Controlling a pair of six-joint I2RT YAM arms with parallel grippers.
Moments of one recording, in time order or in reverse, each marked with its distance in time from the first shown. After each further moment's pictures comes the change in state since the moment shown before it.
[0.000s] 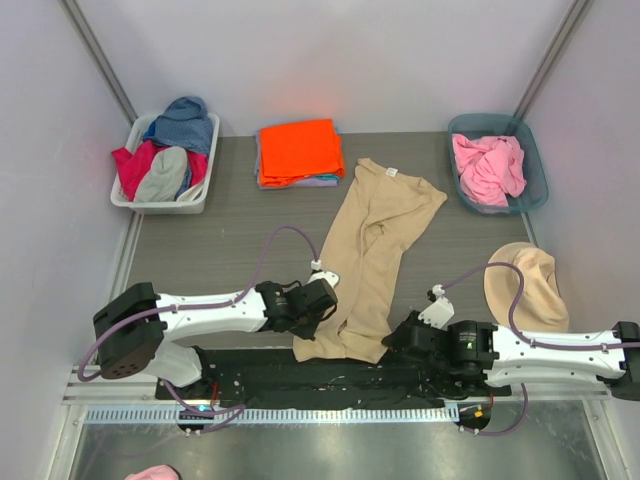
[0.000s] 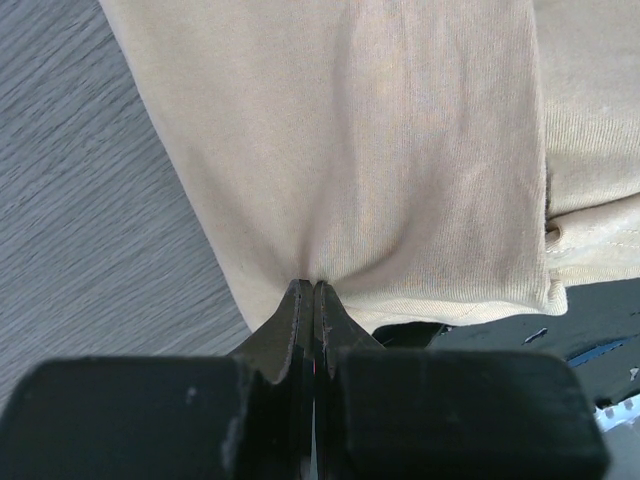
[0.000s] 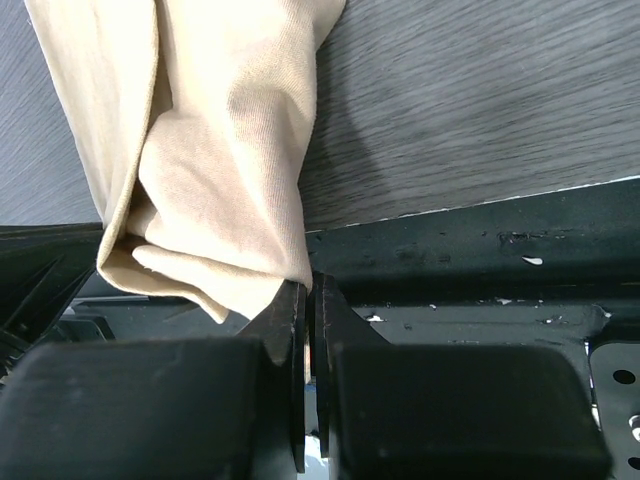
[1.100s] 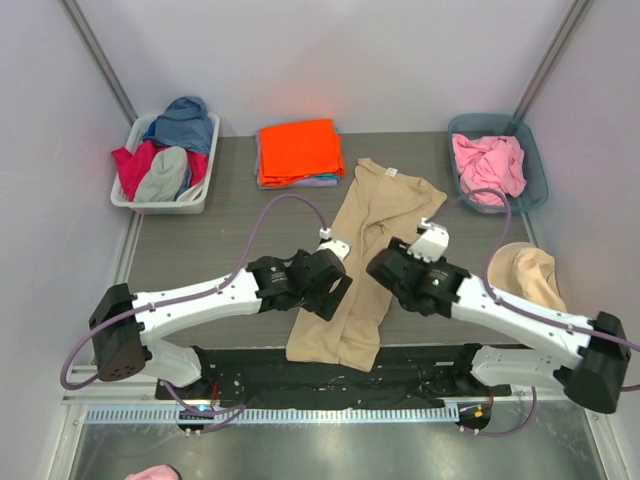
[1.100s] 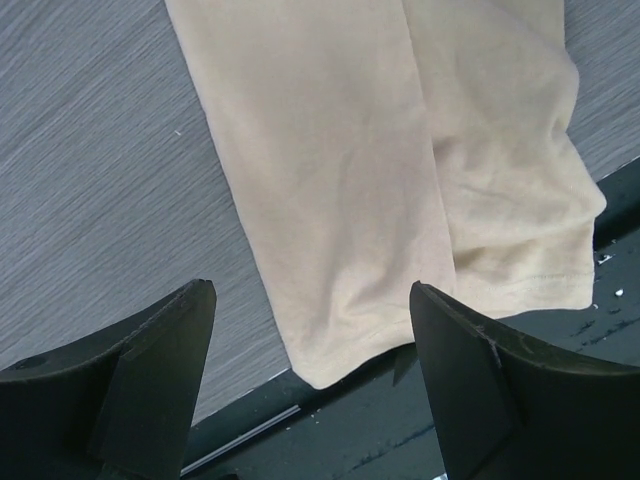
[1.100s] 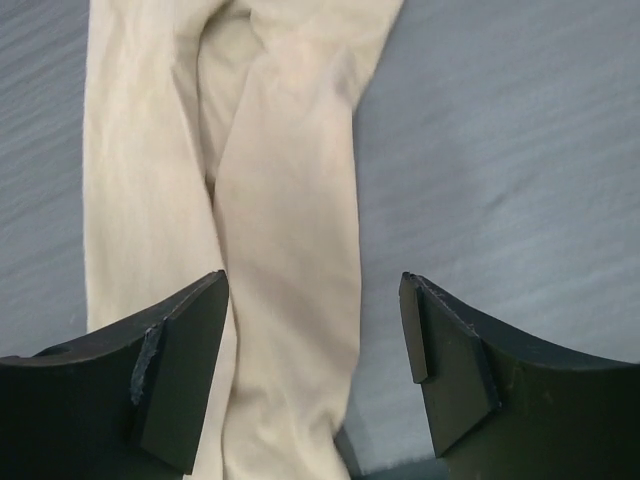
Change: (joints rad) left arm 0.022 -0.025 0.296 -0.193 -0.118 0.138; right arm -0.404 0.376 0.442 -0.059 0.312 -0.541
